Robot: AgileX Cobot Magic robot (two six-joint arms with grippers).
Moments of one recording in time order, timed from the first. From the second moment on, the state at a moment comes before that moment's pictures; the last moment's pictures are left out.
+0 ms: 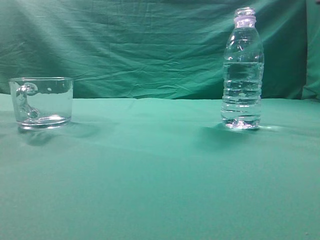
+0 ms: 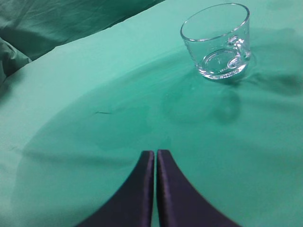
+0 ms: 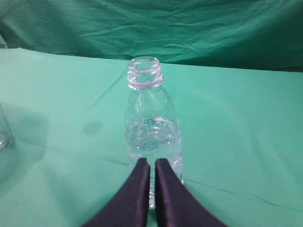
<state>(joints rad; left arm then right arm) -0.12 -0.02 0.01 0.14 0.39 0.22 0.29 1.25 -0.23 -0.18 -0.69 0.26</state>
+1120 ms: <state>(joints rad) -0.12 -0.02 0.01 0.14 0.39 0.22 0.30 1.81 -0.53 -0.22 -1.02 0.22</state>
